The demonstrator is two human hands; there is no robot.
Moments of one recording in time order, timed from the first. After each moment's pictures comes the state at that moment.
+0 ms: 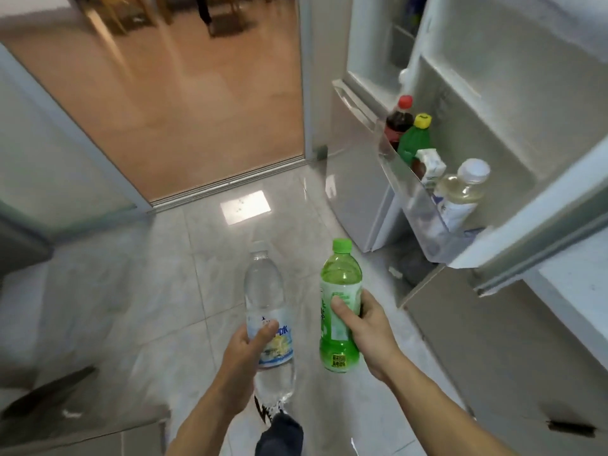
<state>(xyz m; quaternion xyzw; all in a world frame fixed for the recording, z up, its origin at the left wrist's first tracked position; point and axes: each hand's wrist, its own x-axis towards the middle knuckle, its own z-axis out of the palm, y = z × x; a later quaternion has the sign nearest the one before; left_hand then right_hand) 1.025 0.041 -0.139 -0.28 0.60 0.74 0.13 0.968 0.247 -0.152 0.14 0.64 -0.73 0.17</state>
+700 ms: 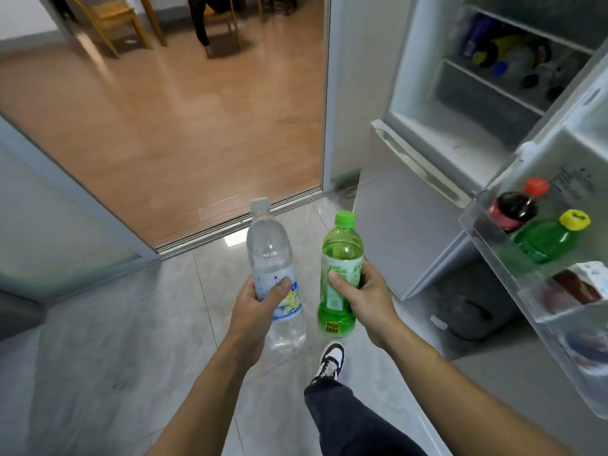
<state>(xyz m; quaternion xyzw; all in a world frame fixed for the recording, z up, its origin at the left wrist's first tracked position) 0.722 -0.140 -0.110 -0.21 0.62 0.75 0.07 0.685 0.051 -0.137 0.10 0.67 -0.73 0.12</state>
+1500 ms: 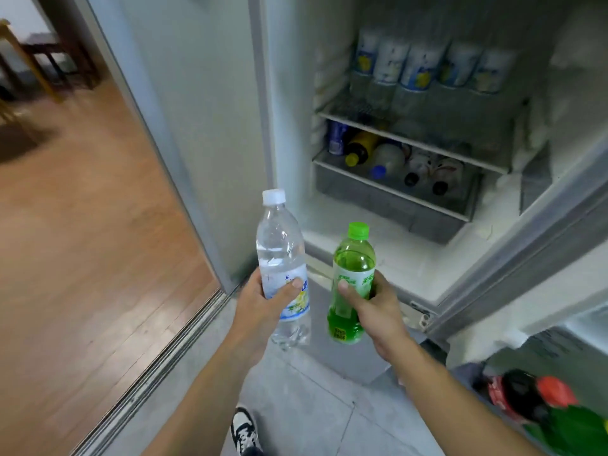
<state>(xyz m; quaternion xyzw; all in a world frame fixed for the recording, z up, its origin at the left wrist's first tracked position) 0.237 -0.004 -0.052 0.06 0.64 0.72 0.26 0.320 0.177 -0.099 0.31 0.65 -0.67 -0.17</state>
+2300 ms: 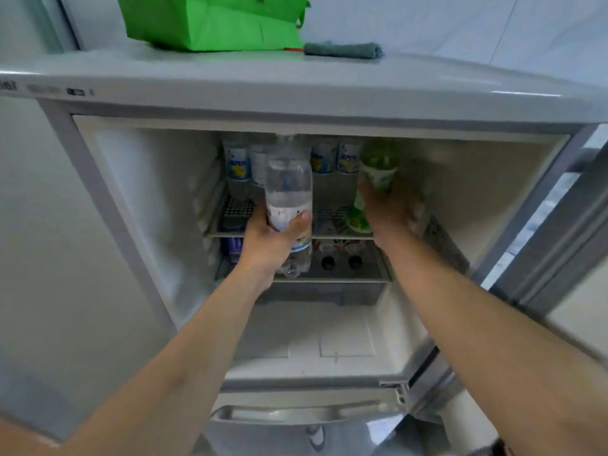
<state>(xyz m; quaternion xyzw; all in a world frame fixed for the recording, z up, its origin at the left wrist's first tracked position) 0.029 0.262 0.074 0.36 0.57 0.69 0.27 0.165 0.417 0.090 0.43 0.58 -0.41 -0.56</state>
